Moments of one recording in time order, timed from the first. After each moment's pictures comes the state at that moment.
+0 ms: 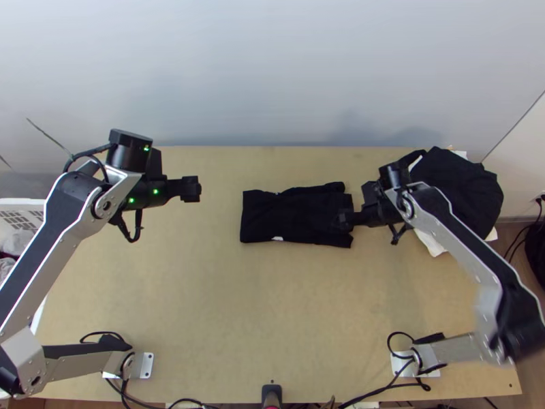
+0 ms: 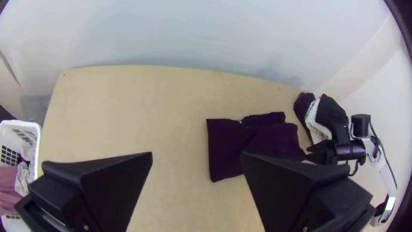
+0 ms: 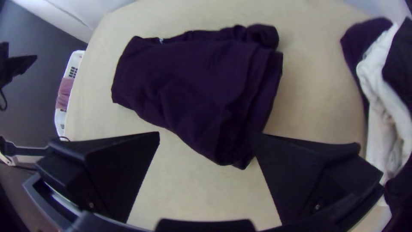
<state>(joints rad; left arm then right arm) -0.37 1.39 1.61 -1.01 0.00 -0.40 0.28 1.54 1.18 -0.73 -0.36 0.12</state>
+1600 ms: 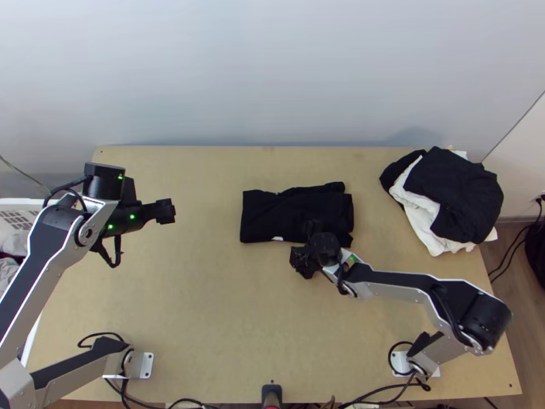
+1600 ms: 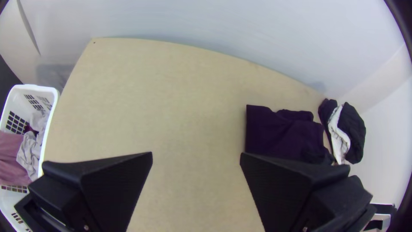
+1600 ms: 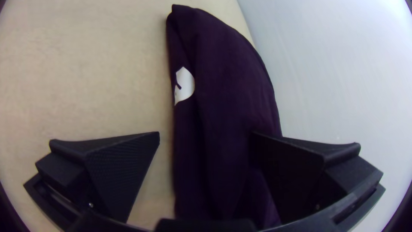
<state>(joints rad) -0.22 1.20 1.29 -0.95 0.01 -0.39 0.81 1.70 0.66 0.52 0.21 -0.97</state>
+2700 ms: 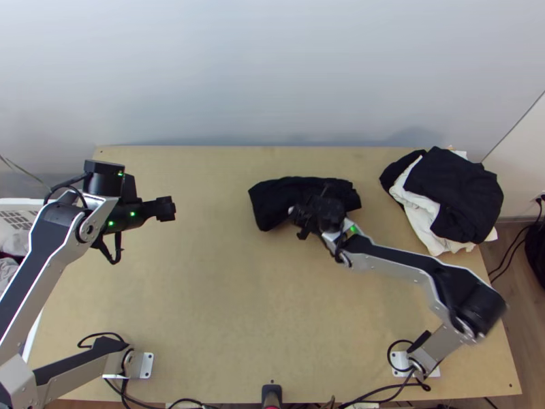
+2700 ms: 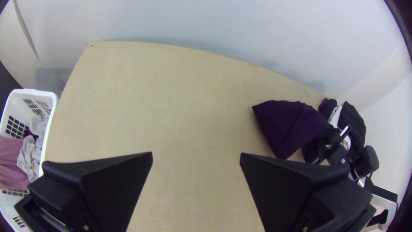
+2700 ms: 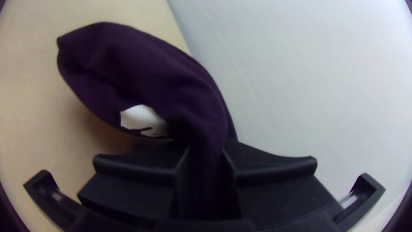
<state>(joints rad) -0.21 1.22 1.30 -0.94 0.01 -0.37 0.68 1.73 0.91 0.50 0.30 -0.87</state>
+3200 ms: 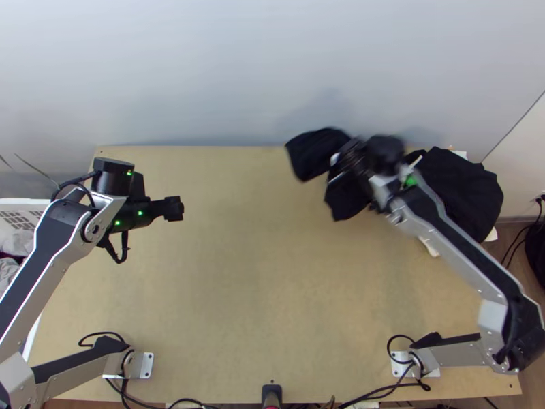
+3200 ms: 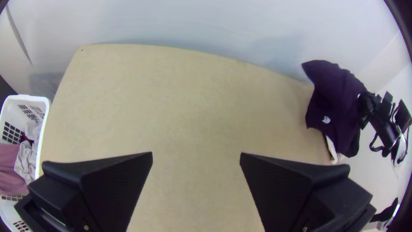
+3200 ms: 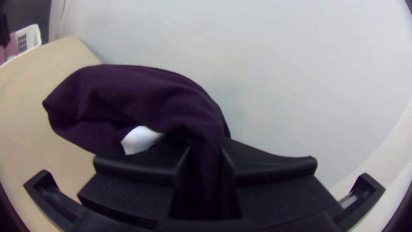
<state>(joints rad) -0.27 1.24 1.34 -0.95 0.01 -0.39 0.44 1.50 1.33 -0.18 0.24 -0.42</state>
